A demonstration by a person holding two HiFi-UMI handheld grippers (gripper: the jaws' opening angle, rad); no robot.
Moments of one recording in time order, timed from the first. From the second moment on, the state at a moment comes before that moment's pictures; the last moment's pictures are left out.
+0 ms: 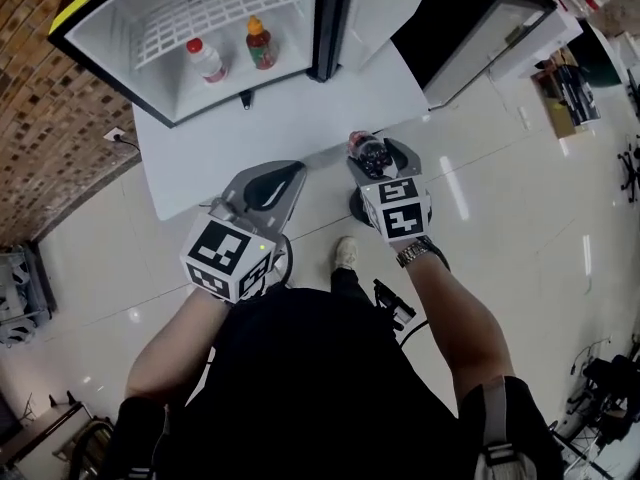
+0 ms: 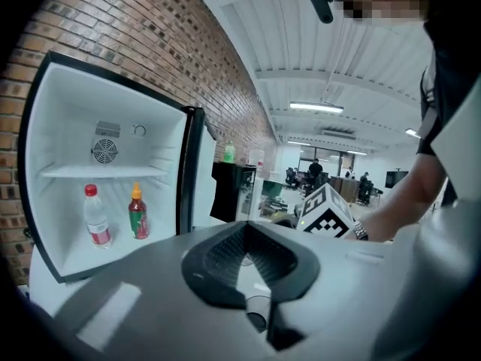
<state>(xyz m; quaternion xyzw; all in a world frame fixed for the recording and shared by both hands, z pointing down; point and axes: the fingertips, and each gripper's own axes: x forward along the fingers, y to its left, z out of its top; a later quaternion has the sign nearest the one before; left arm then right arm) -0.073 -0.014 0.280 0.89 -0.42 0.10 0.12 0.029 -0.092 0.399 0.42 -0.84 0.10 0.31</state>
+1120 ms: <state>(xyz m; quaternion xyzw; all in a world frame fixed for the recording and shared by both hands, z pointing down) 0.098 -0.051 0.499 0.90 -0.28 0.24 0.23 0.167 -0.072 0.651 0.44 -0.76 0.25 0.41</state>
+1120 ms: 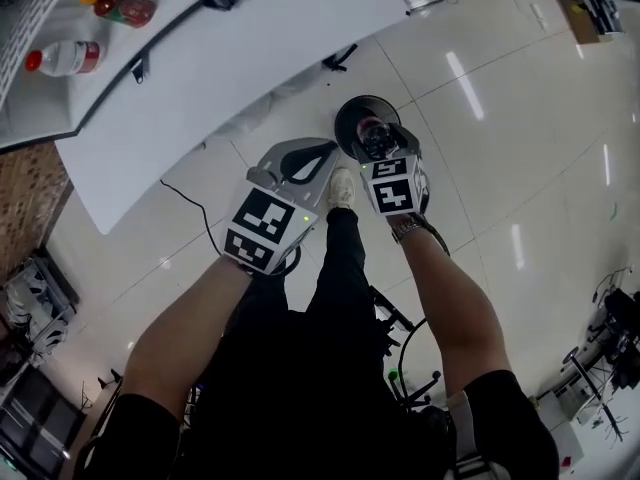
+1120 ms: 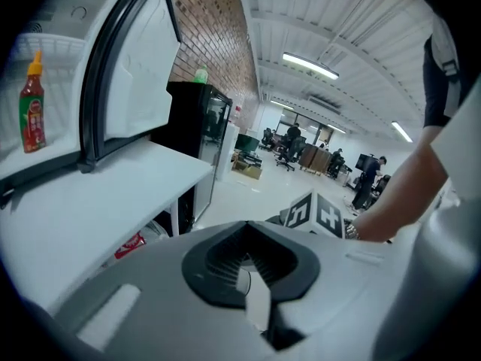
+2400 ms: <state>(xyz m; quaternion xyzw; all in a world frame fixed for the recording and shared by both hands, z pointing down) 0.120 -0.048 0.629 0.87 -0.25 0.30 0.28 0.205 -0.036 0.868 0.42 -0.70 0.34 0.46</state>
